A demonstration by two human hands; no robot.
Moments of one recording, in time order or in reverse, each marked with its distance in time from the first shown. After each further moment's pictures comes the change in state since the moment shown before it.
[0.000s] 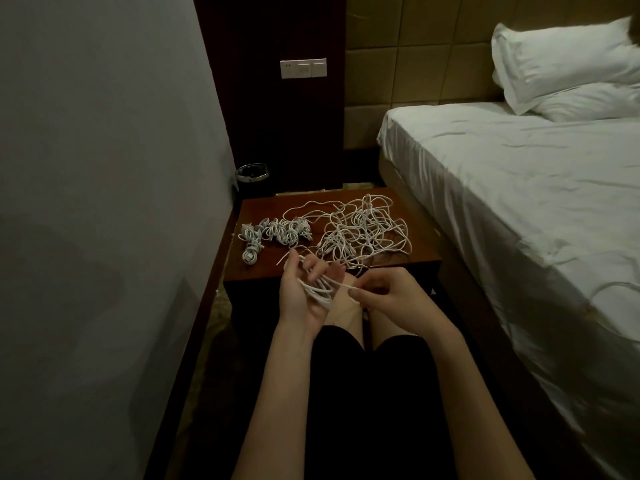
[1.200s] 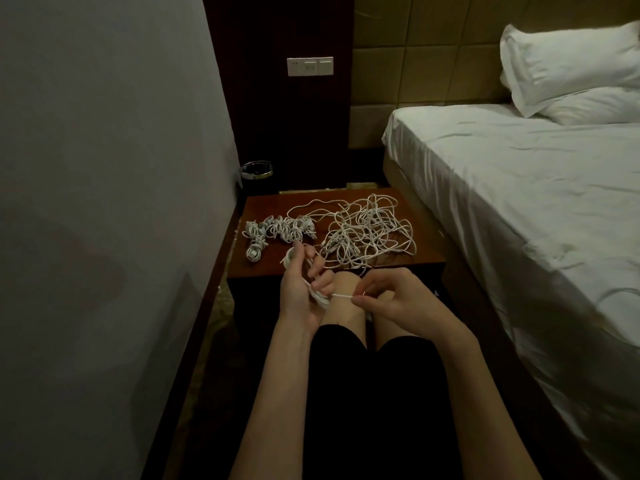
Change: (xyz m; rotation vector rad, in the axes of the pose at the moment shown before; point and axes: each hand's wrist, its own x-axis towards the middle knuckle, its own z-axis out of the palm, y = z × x) left_hand 0.003 0.009 -0.005 0.143 -0.051 0.068; right_hand -0.002 -0.008 -0.008 -0.179 -0.129 -0.116
